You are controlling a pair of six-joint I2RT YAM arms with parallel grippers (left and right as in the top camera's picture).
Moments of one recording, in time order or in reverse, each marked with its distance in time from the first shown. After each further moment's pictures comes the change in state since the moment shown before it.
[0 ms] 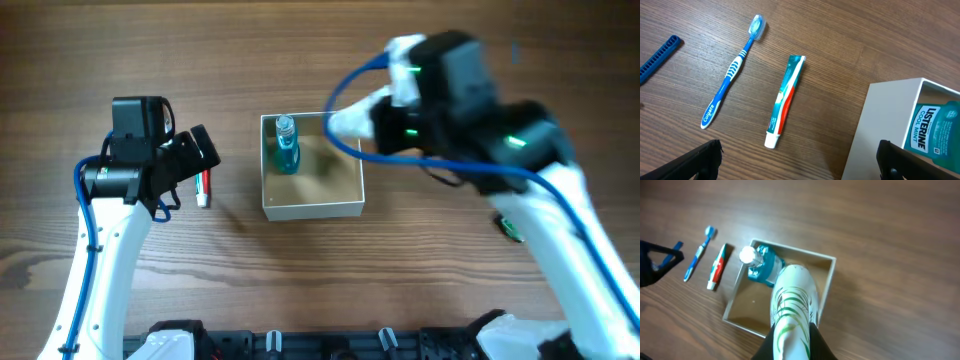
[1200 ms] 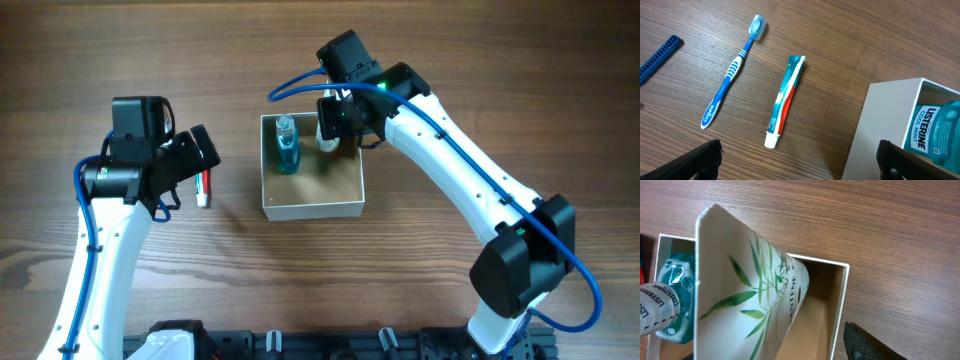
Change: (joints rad) left arm 0.000 0.000 0.000 0.000 0.000 0.000; right arm 0.027 0.402 -0.004 0.132 0.089 0.085
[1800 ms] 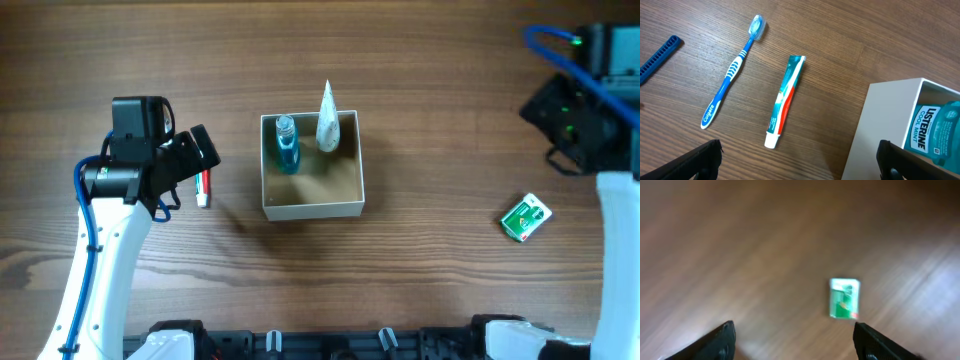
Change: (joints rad) left arm 0.000 0.000 0.000 0.000 0.000 0.000; right arm -0.649 -0.476 0.023 -0.447 0.240 0.360
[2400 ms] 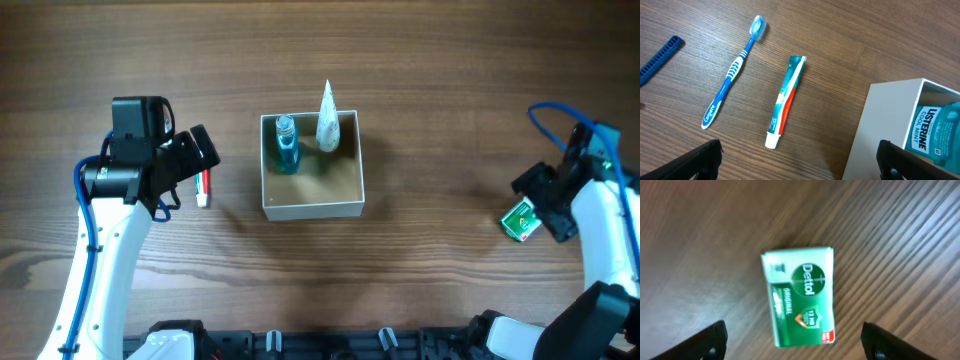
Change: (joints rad) left arm 0.000 0.000 0.000 0.000 -0.003 0.000; right arm -0.334 0.019 -0.848 0.607 -0.189 -0.187
